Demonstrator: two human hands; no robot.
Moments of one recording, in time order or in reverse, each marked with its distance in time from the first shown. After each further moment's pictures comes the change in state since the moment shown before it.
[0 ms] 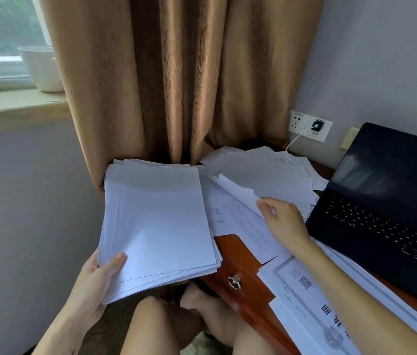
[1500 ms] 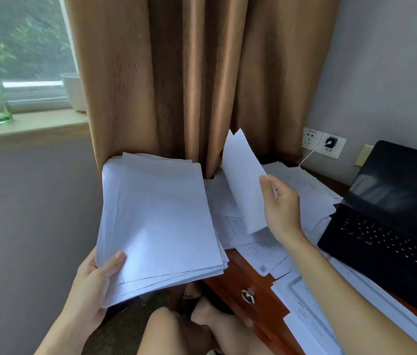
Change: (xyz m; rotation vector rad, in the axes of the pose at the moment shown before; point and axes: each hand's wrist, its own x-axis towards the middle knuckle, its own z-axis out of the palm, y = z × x) left_hand -0.032 0.038 -0.013 -0.072 0.024 0.153; right_hand 0.016 -0.094 0.000 0.559 0.240 -0.137
